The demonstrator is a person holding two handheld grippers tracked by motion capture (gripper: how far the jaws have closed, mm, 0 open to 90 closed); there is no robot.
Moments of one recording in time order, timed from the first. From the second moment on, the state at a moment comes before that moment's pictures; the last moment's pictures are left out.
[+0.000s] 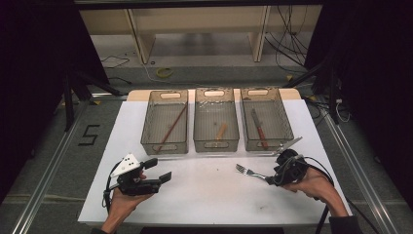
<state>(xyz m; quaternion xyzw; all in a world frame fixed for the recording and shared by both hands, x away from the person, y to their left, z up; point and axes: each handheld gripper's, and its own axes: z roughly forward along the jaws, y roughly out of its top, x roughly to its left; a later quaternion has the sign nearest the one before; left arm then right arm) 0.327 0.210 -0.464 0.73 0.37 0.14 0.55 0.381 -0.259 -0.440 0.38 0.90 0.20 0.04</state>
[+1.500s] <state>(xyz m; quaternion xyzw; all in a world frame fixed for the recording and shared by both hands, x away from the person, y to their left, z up) 0.326 0.210 -0.463 0.73 0.37 0.14 0.55 0.384 -0.248 -0.455 0.34 0.93 0.11 0.04</state>
